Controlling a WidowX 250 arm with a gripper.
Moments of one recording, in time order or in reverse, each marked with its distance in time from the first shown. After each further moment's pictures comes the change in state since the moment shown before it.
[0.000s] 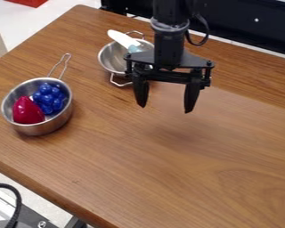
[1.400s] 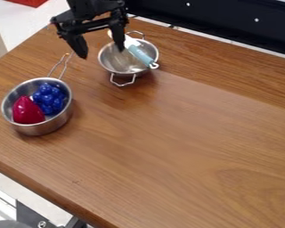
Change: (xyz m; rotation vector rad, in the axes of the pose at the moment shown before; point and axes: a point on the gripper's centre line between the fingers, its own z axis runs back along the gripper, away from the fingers) arm 0.080 0.119 0.019 -0.196 -0.196 0.251
